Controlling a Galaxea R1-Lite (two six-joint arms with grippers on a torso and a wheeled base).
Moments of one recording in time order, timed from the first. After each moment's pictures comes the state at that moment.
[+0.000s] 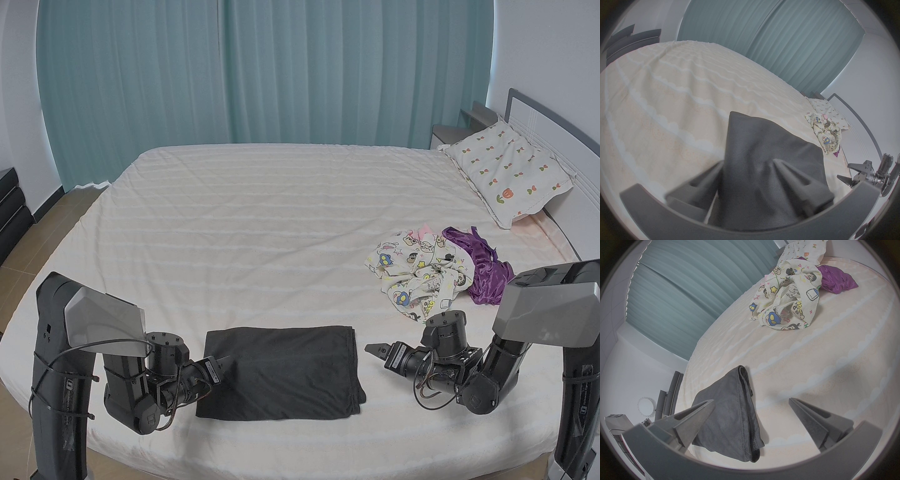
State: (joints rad) left arm -0.28 2.47 -0.47 -1.43 -0.01 -0.60; right arm 0.48 2.31 -0.59 -1.13 -0.02 0.84
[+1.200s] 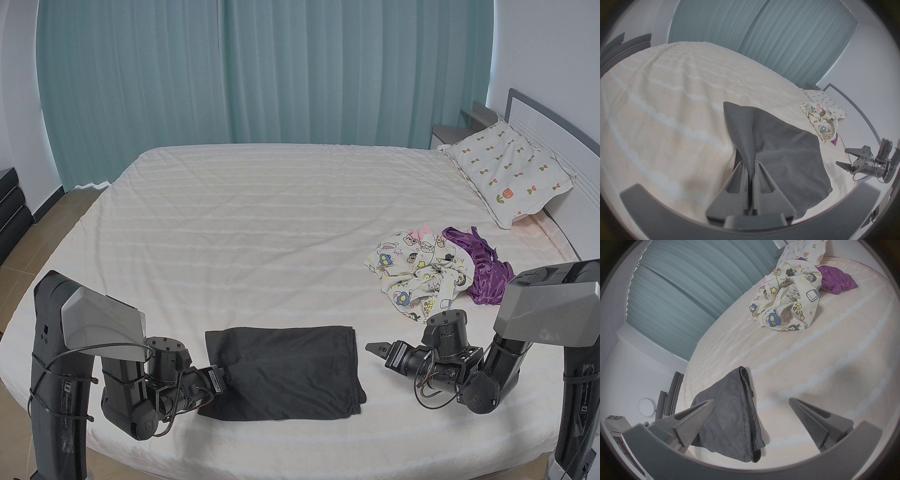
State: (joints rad) left arm -0.31 2.44 -0.41 -1.44 -0.03 -0.54; right arm 0.48 2.30 -0.59 -1.13 -0.02 0.84
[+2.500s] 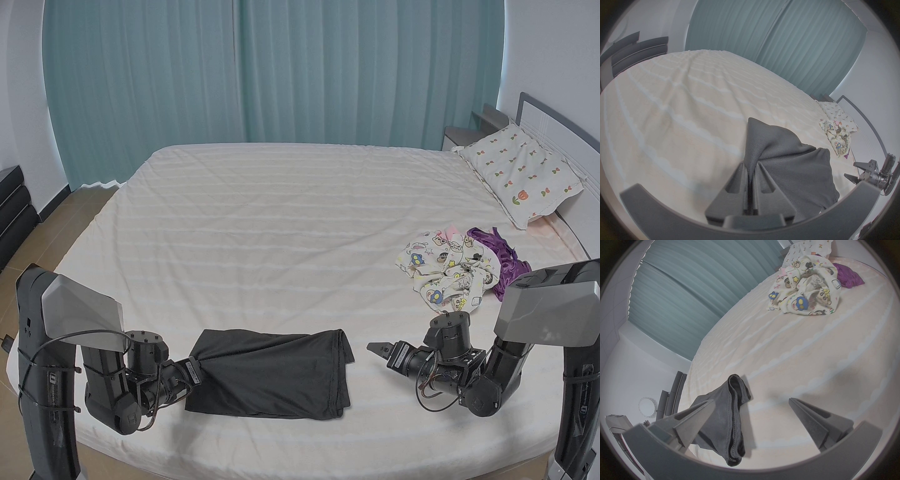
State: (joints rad) left arm -0.21 2.39 -0.36 -1.44 0.03 -0.54; right arm 0.47 2.30 -0.56 -1.18 -0.02 0.84
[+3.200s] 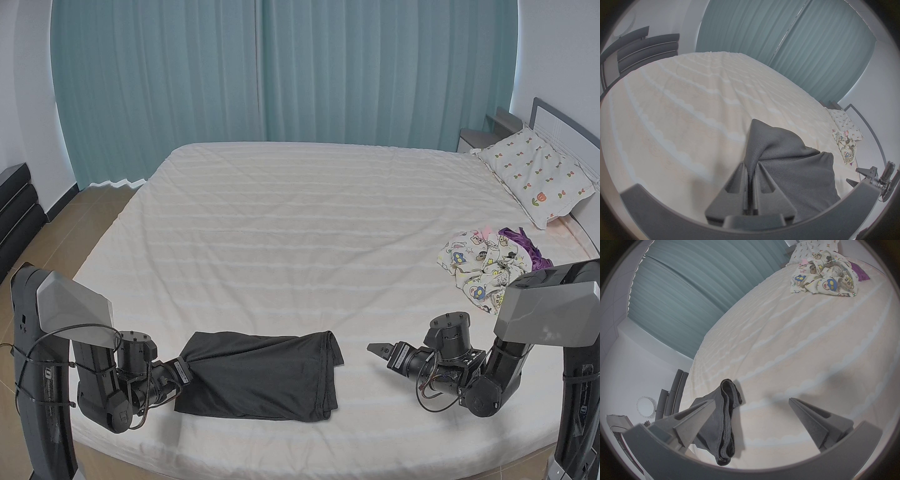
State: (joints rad) left arm -0.15 2.38 -0.33 -1.44 0.01 -0.56; right arm 0.47 2.31 -0.55 -1.18 -0.02 0.84
